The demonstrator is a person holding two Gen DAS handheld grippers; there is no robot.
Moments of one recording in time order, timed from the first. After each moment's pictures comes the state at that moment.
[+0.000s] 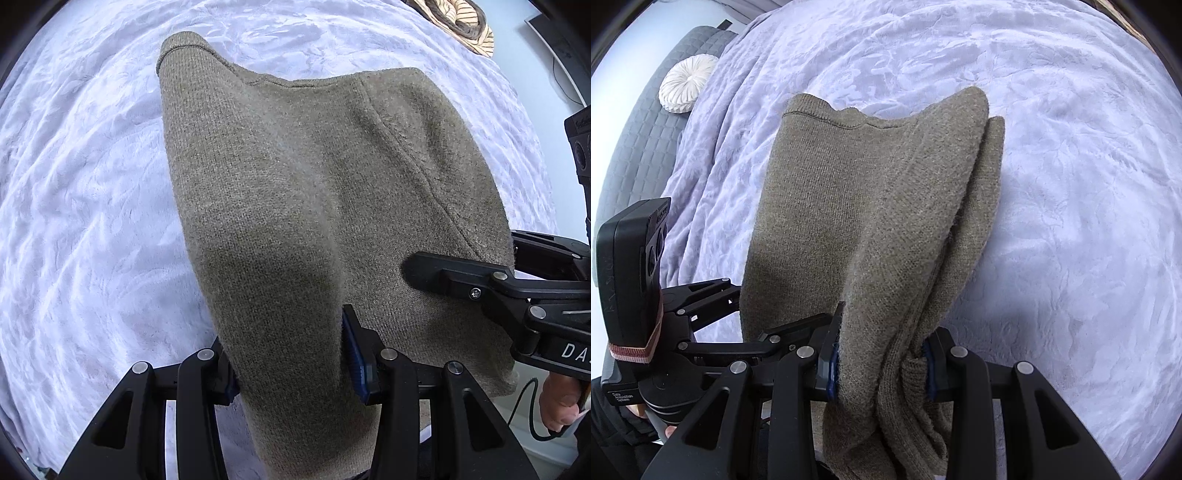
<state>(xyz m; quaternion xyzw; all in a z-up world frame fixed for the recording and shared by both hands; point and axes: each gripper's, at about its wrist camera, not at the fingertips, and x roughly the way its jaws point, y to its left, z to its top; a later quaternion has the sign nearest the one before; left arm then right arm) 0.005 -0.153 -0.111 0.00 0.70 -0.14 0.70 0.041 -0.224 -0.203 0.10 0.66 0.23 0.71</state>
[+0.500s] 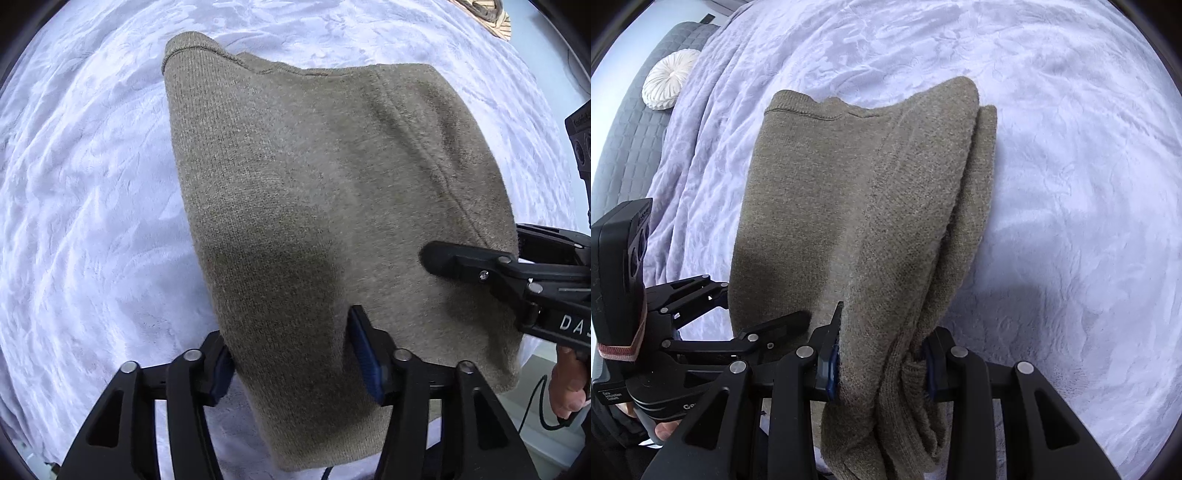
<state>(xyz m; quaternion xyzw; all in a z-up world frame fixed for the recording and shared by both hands) 0.011 -0.162 -0.138 0.02 0.73 -0.12 0.68 0.041 -0.230 -0.248 0.11 0.69 0.22 0.68</state>
